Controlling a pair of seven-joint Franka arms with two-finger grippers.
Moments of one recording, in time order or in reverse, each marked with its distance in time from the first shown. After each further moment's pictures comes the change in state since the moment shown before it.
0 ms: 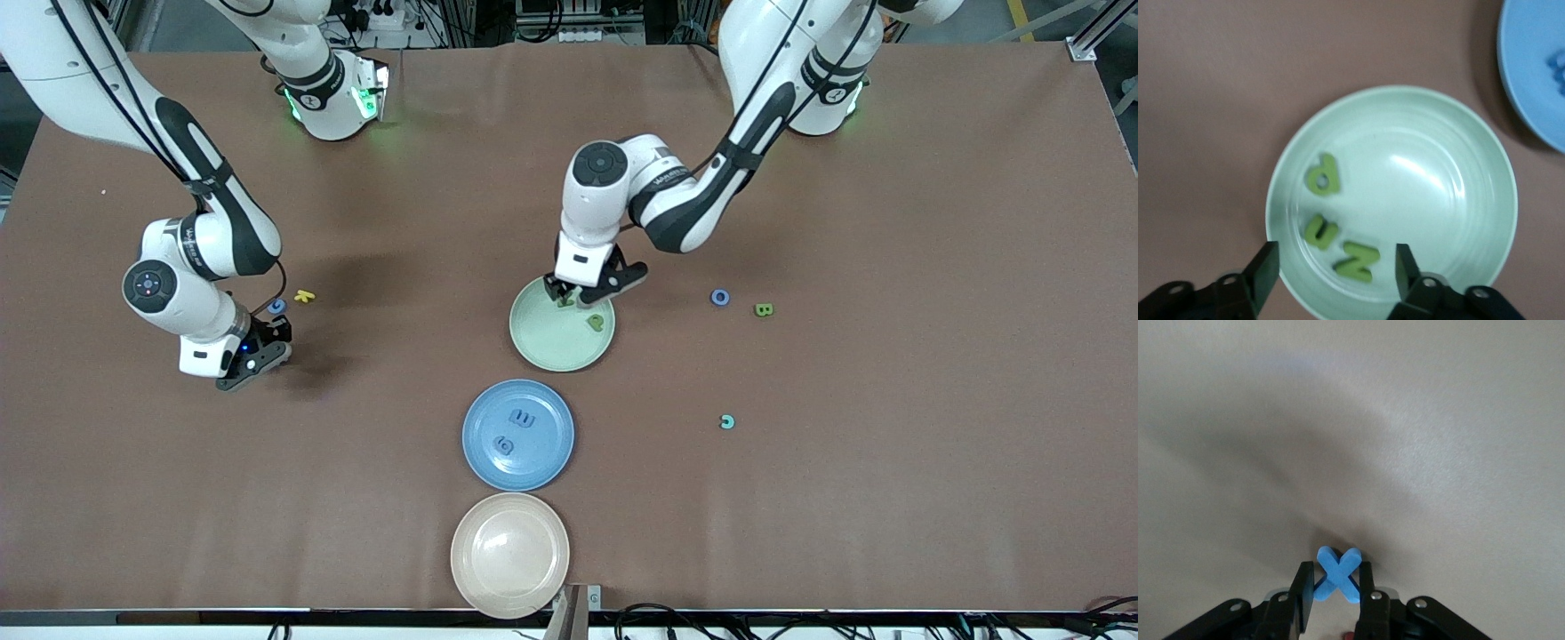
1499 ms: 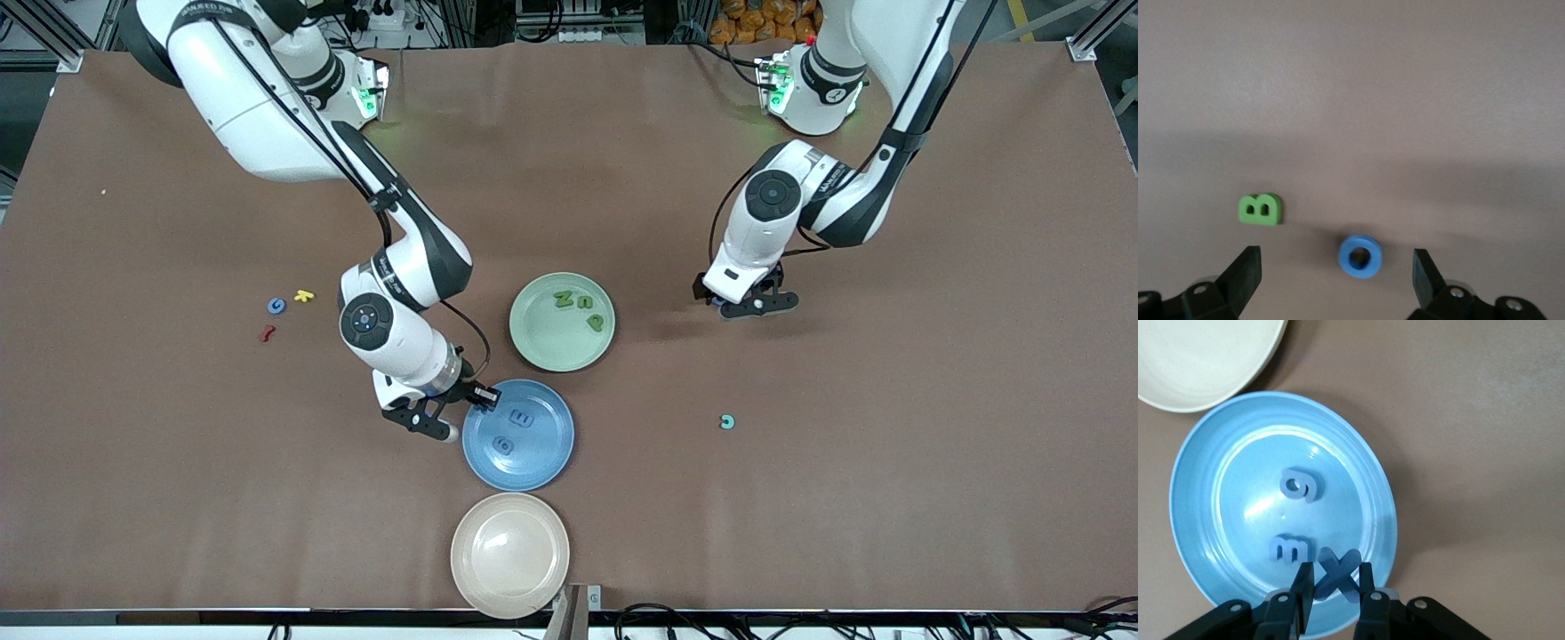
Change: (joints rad) left arm 0.371 -0.298 0.012 -0.495 0.014 0.041 0.740; right arm 0.573 0.309 0.014 0.640 0.301 -0.111 1.292
